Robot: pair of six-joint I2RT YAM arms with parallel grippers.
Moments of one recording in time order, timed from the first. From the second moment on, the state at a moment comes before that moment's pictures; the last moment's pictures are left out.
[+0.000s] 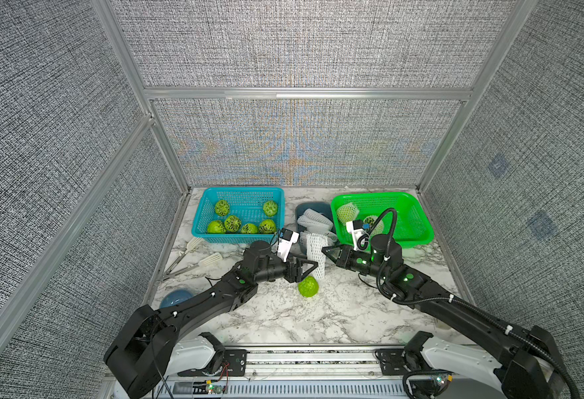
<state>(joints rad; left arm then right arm) -0.72 1.23 0.58 0.35 0.55 -0.55 0.66 1.08 0.69 0.08 -0.32 0.92</state>
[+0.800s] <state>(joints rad) -0.74 1.23 0.58 0.34 0.53 -0.55 0.67 1.09 0.68 0.08 -0.30 0.86</state>
